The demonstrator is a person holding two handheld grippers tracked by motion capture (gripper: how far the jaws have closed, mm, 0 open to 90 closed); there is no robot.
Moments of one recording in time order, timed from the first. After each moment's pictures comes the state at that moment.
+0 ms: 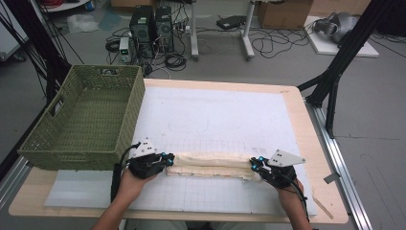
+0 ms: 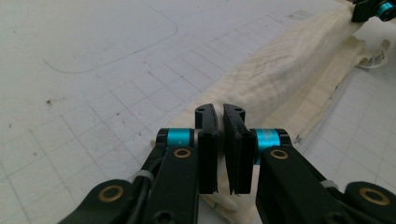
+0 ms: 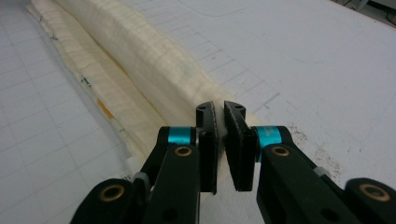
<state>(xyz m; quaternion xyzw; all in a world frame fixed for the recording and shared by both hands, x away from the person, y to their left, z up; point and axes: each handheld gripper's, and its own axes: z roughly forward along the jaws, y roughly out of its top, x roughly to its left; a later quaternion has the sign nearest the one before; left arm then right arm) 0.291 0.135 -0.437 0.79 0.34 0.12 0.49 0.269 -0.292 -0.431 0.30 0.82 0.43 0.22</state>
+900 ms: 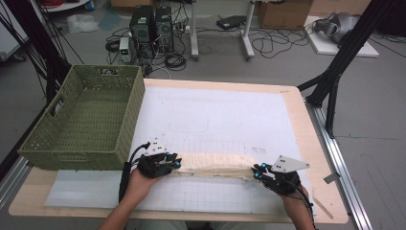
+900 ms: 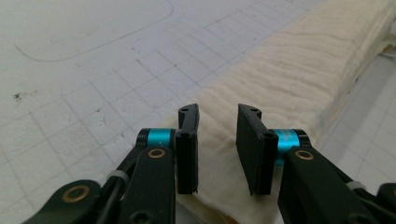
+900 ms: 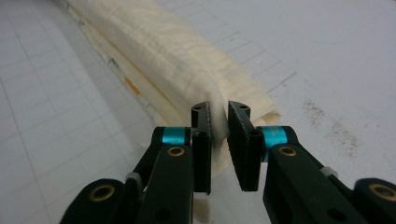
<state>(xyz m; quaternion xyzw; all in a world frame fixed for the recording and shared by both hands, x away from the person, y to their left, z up) 0.298 0.113 -0.445 0.81 0.34 0.13 0.46 0.253 -0.300 -0.429 0.30 0.83 0.43 0.19</state>
